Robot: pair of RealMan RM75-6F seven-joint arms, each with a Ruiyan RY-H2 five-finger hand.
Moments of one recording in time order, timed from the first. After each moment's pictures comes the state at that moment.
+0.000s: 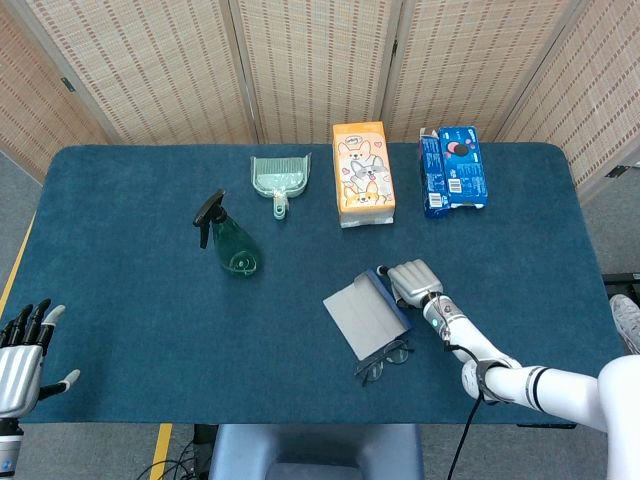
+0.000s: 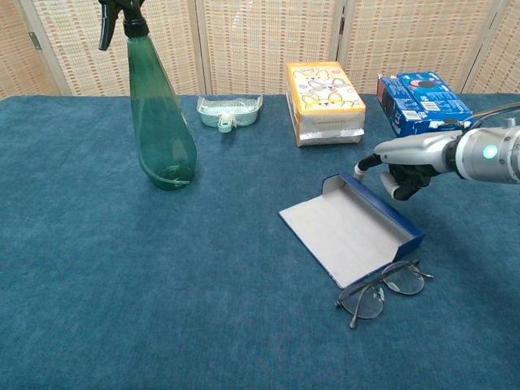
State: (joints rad) left arm -0.07 -1.14 -0.04 -1.67 1.44 1.50 0.29; right arm 0.91 -1.45 0.08 -1.40 -0.77 0.63 -0.47
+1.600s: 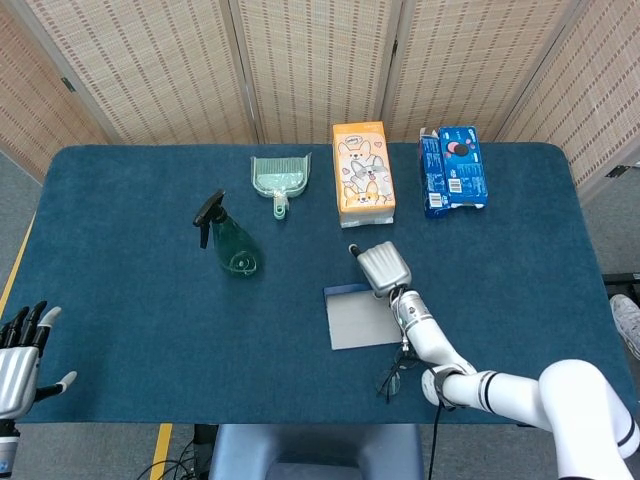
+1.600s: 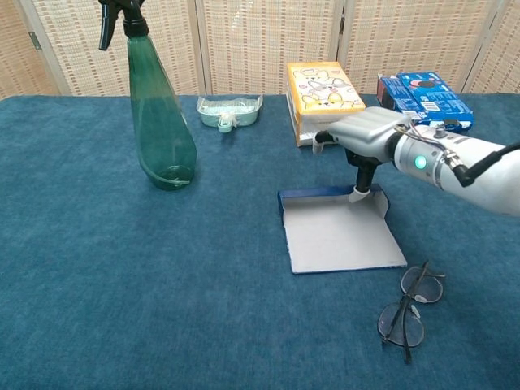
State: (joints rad) left arm -0.06 -1.13 -0.04 -1.65 1.43 1.50 0.27; right arm 0.94 -1.70 0.14 -1.20 -0.87 0.90 -0.68
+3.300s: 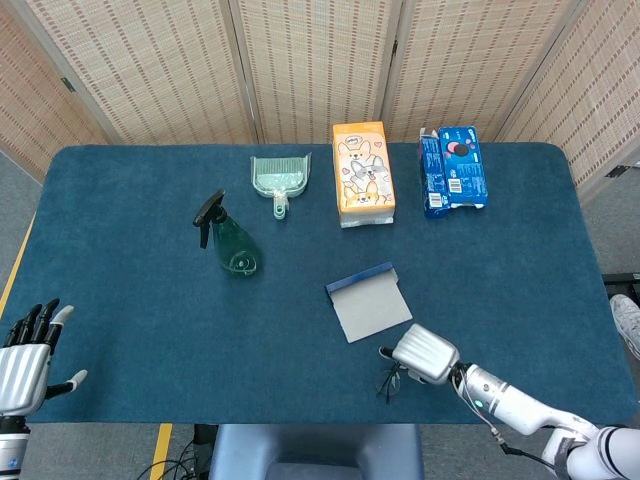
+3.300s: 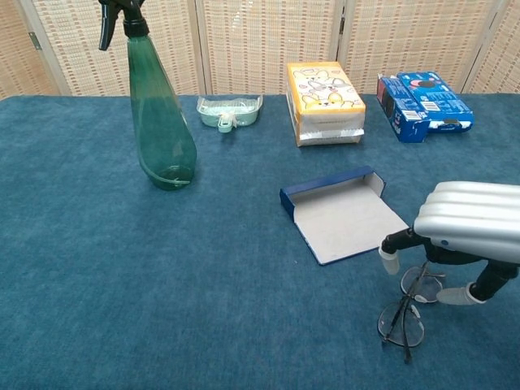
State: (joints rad) left arm -0.08 -1.13 -0.04 -1.70 1.43 1.48 0.30; right arm 0.67 -1.32 -0.20 -1.49 -1.75 1.01 -0.19
